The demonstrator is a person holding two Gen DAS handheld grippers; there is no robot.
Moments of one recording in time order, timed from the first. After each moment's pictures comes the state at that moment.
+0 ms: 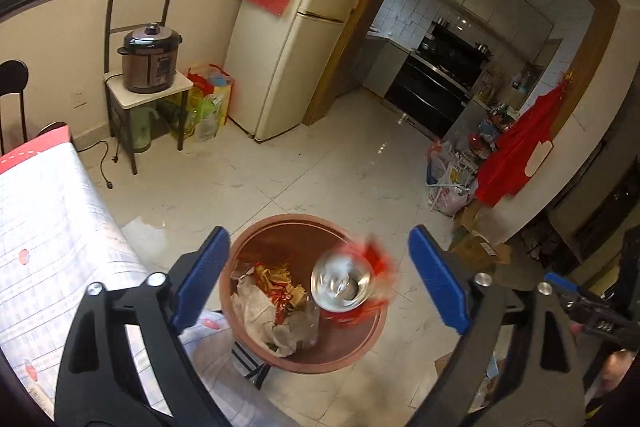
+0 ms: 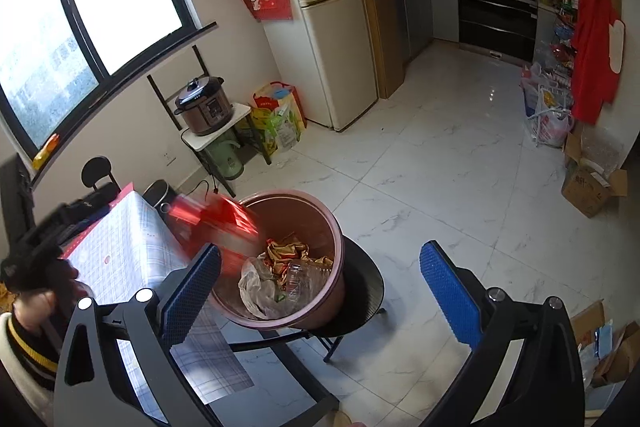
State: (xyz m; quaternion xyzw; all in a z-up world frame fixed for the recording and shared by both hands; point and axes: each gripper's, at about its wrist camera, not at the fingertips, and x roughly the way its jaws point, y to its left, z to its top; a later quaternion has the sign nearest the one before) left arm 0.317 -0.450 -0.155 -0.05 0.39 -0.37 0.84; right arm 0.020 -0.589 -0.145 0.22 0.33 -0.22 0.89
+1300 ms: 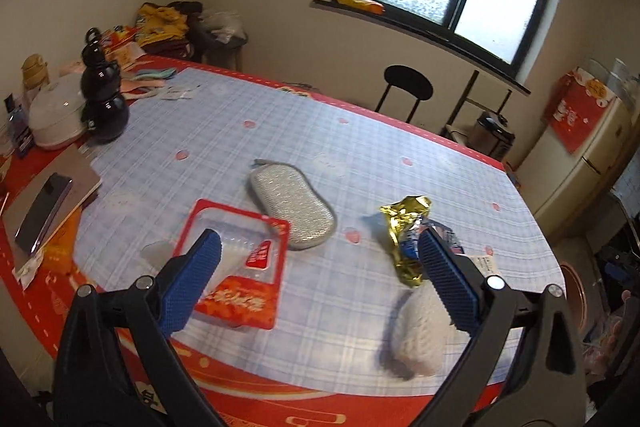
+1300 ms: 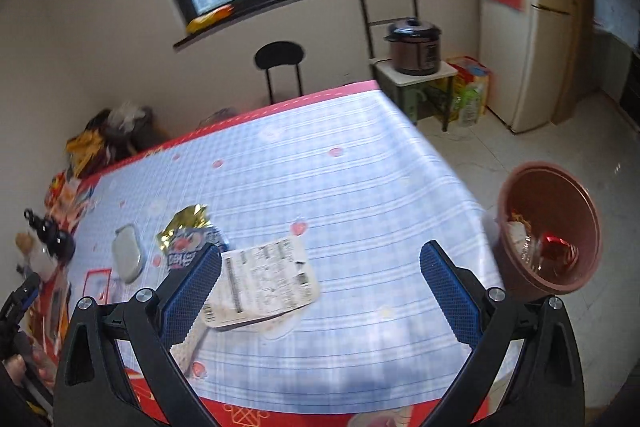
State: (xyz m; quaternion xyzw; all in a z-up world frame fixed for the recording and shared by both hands) left arm 0.028 0.167 -0.140 -0.17 0.34 0.14 0.91; right arm 0.144 -0.192 -0.146 0.09 0.40 0.06 0.91
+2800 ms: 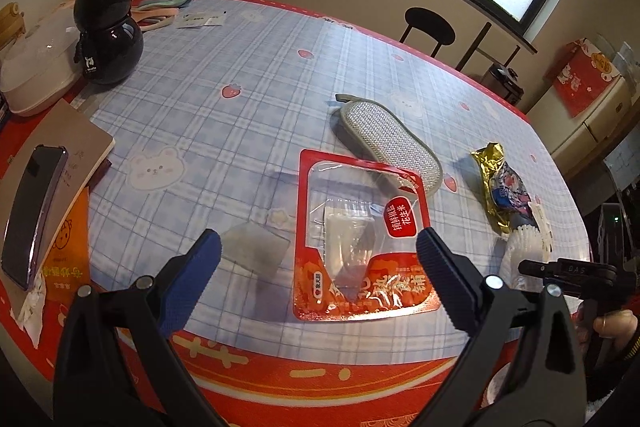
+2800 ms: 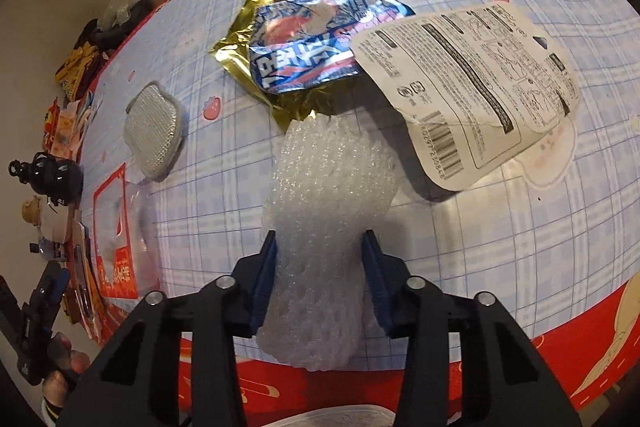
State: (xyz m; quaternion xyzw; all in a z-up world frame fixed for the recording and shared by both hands) left arm 0.026 0.306 -0.223 -0.19 0.44 0.09 0.87; right arm 0.143 0.037 -0.307 0.15 0.61 0.09 0.77
